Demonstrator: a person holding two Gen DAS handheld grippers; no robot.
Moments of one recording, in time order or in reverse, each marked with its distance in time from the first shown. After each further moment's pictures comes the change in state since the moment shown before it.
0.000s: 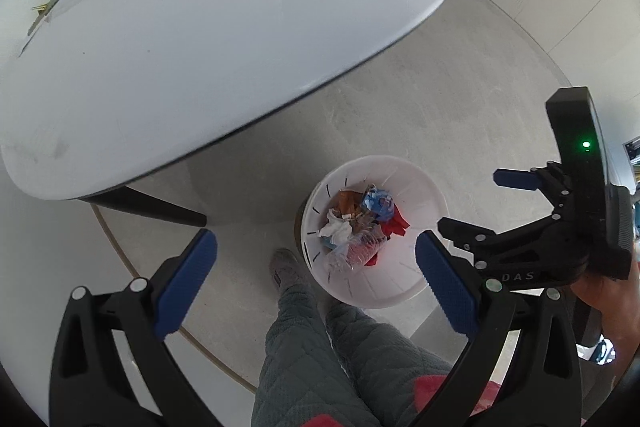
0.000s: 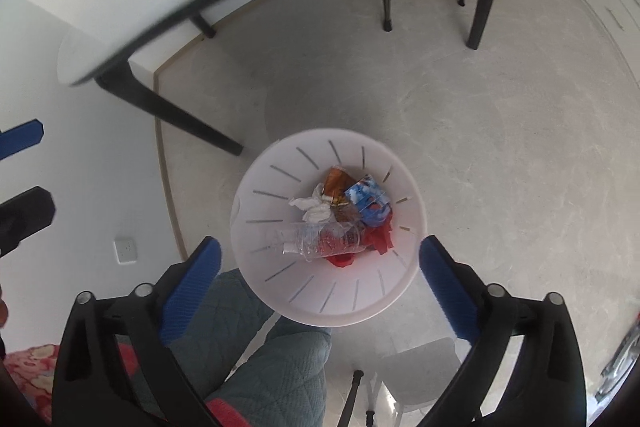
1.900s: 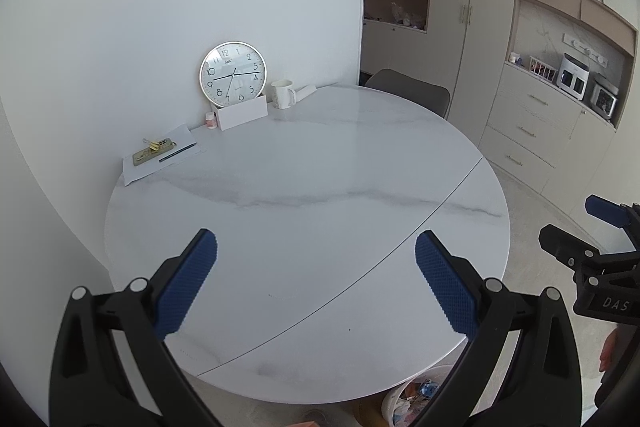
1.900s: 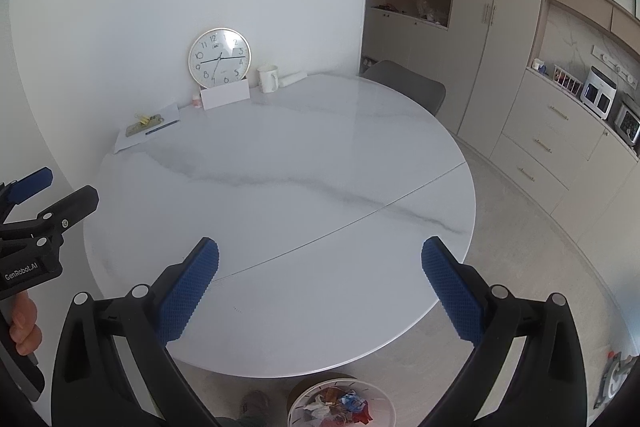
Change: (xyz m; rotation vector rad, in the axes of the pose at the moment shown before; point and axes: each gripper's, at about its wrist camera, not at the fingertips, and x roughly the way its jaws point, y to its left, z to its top) left arm -0.252 0.196 0.113 -0.140 -0.635 0.108; right arm -0.290 0.188 0.166 -0.023 -0.671 -0.280
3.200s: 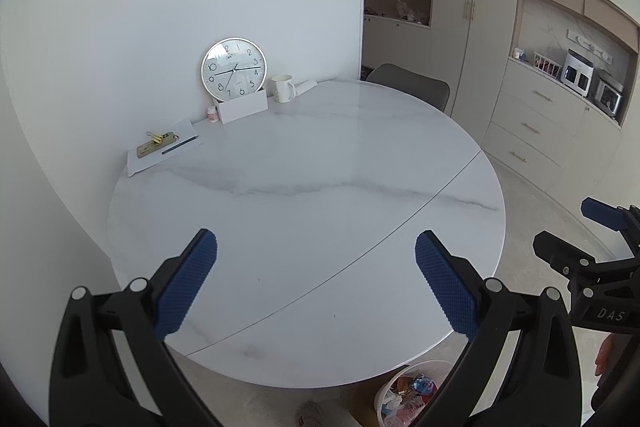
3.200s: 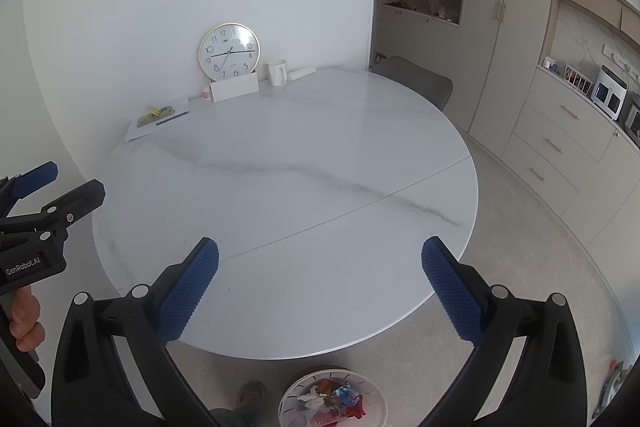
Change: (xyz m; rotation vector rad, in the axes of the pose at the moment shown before) left arm -0.018 -0.030 -0.014 -0.007 0.018 0.027; right arm -0.009 -0.022 -0.015 -0.021 0.013 0.051
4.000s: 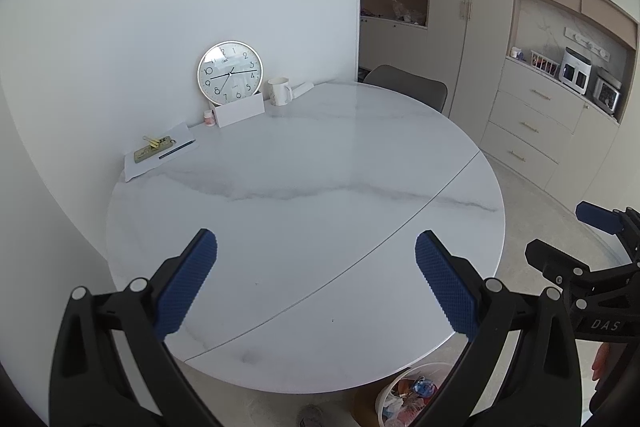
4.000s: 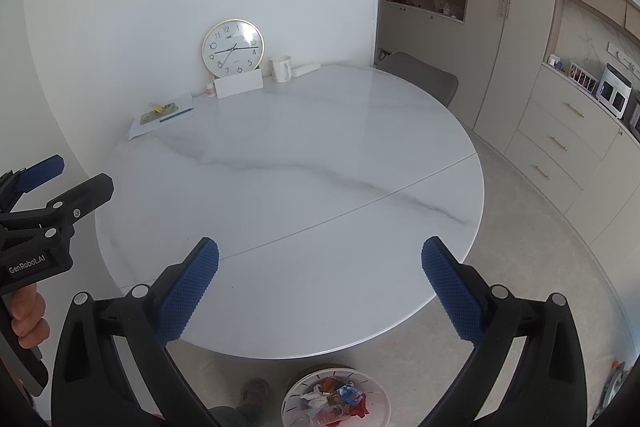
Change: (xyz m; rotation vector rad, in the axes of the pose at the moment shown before) left arm 0.003 -0.008 0.004 0.010 -0.016 0.006; right arm 0.006 0.006 -0.001 0.000 0.013 0.012
